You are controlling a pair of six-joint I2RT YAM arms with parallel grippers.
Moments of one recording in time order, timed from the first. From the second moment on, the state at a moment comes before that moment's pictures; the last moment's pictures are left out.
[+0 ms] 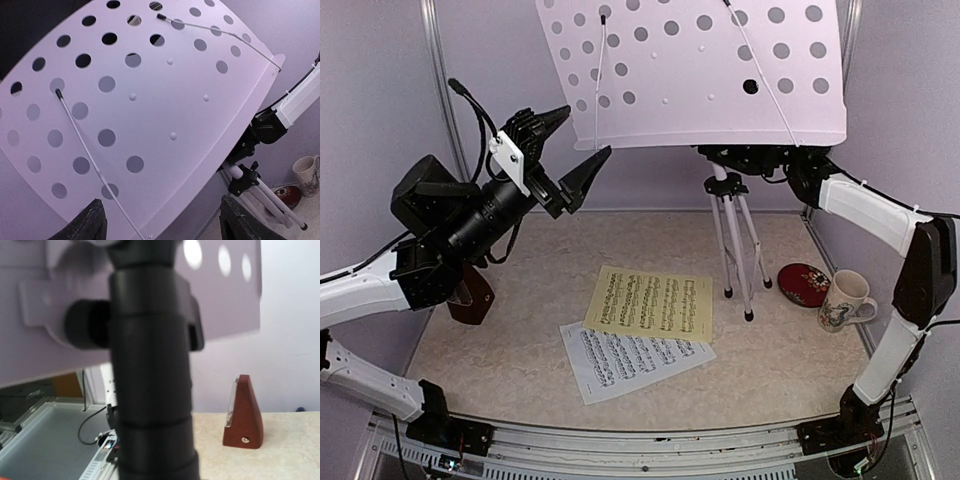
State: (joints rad) left arm -1.05 1.17 1.09 0.54 -0.11 0.70; right arm 0.38 1.71 1.56 0.65 -1.45 0.60
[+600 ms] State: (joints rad) left arm -0.90 1.34 0.87 0.64 0.06 0.18; right arm 0.38 1.81 1.55 0.95 -1.38 0.82
